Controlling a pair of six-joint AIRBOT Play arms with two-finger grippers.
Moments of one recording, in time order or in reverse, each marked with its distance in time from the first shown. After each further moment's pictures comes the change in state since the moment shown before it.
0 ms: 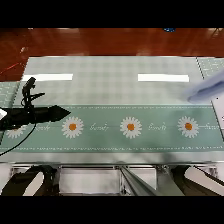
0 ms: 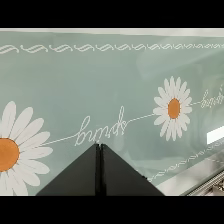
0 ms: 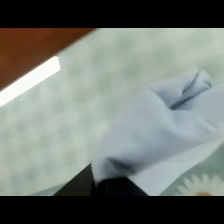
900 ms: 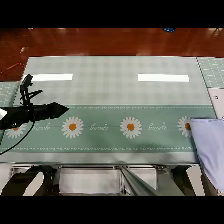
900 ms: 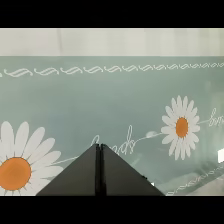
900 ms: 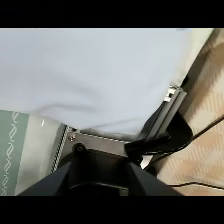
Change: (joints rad) left arm 0.000 -0.001 0.001 0.000 0.090 0.023; right arm -0.407 0.406 -0.835 -0.715 0.129 0.061
